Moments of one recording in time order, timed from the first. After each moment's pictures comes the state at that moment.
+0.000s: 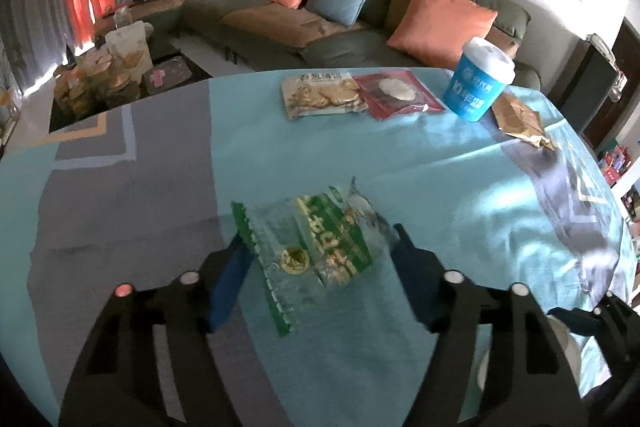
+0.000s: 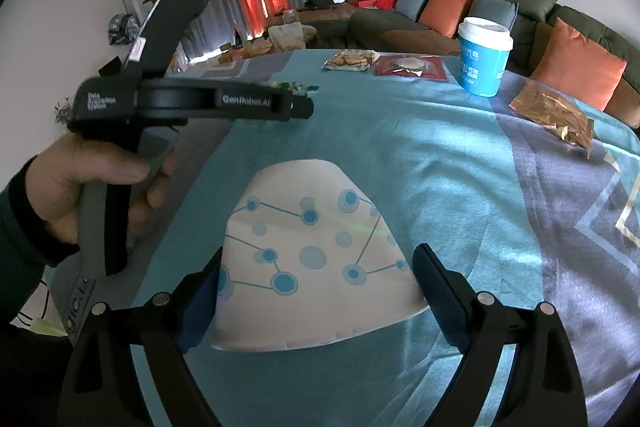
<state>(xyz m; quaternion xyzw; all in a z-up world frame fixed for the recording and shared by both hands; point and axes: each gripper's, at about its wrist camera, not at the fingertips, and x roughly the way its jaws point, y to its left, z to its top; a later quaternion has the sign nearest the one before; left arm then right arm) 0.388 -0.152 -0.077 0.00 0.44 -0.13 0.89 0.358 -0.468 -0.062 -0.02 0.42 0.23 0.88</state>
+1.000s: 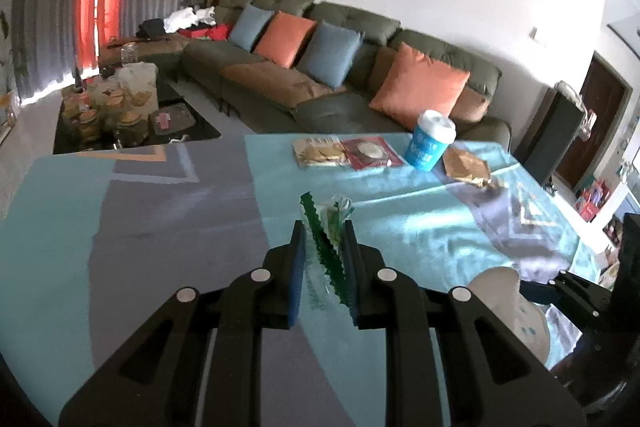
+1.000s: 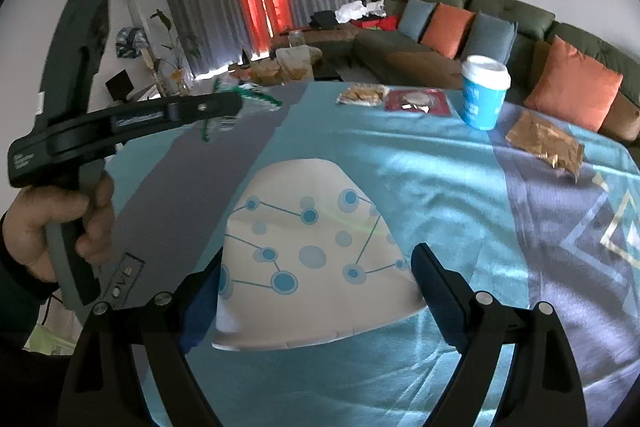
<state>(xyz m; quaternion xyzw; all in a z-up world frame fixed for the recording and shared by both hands) 0.295 -0.088 -0.007 -0.06 0.33 -0.15 0.93 0.350 -0.459 -0.030 -0.02 0.38 0.24 0.89</state>
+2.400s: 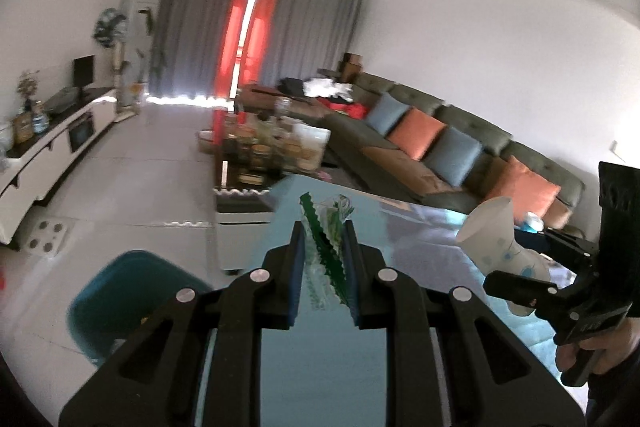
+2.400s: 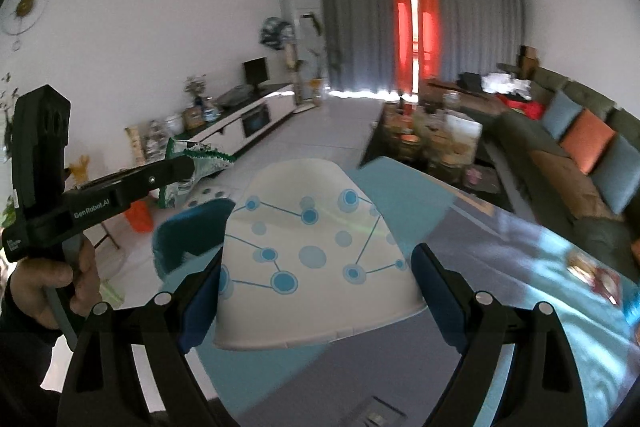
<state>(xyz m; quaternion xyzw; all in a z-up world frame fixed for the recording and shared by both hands) 0.008 0.220 0.076 -0.14 0.20 0.09 0.97 0.285 -0.207 0.062 -0.10 0.27 0.47 0.83</state>
